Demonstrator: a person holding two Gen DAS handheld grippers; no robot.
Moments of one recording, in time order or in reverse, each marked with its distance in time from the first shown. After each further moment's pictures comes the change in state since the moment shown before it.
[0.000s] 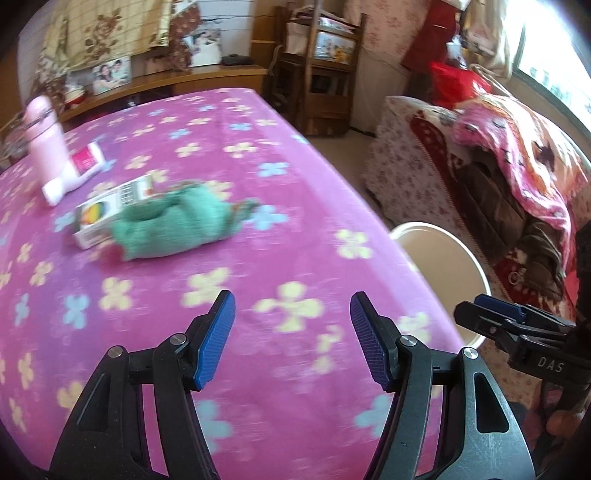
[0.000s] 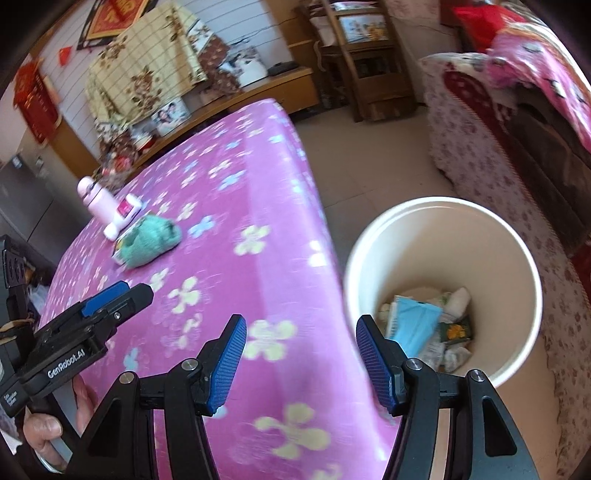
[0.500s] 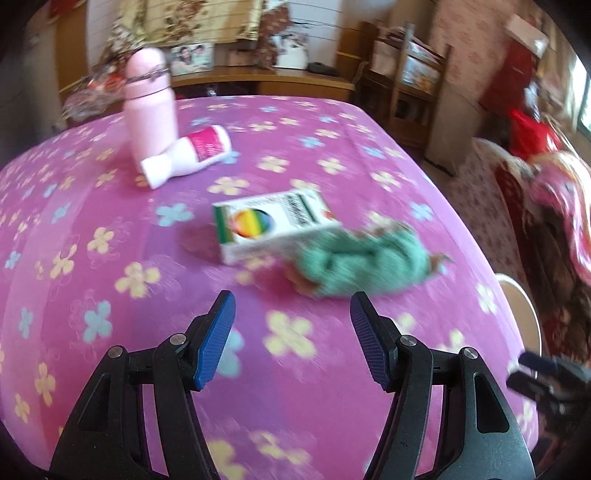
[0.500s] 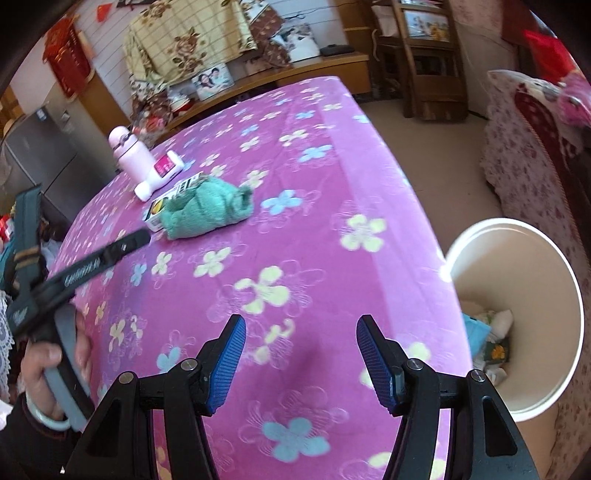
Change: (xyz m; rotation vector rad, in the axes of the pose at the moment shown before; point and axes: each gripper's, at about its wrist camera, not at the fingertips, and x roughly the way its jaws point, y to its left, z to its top) left arm 0.002 0.137 0.018 -0.195 -0.049 0.168; right arm 0.042 0.078 0.006 -0.142 0.072 0.060
